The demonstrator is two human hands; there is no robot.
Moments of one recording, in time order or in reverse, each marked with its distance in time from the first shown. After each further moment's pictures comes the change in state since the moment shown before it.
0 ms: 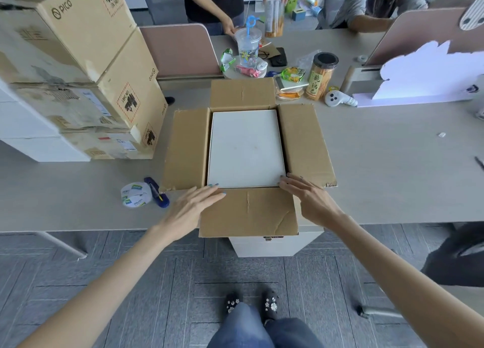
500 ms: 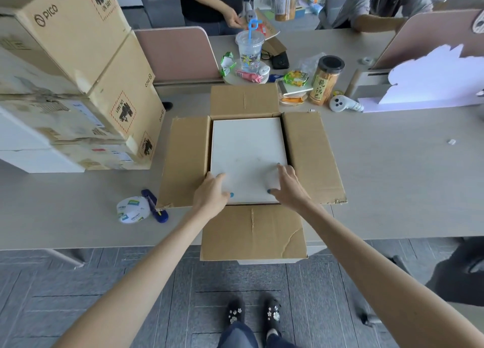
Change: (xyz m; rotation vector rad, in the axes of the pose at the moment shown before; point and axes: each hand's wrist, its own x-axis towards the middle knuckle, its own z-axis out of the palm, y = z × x) left_hand 0.103 0.024 -0.030 -0.317 -0.074 -0.602; right_hand 0.103 -0.034 0.002 0.355 -0.151 0.531
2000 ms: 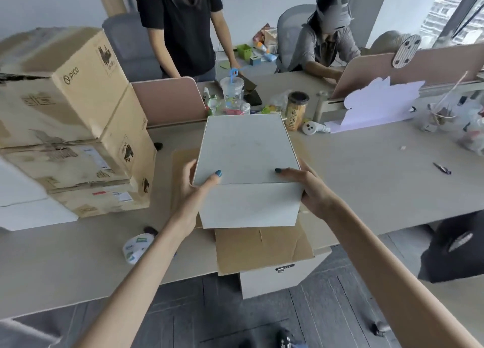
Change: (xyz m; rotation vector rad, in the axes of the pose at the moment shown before) left_hand -0.057 -0.009 -0.117 -1.172 0.113 0.136; right_hand -0.097 -0.078 -0.062 1.126 0.109 -0.174
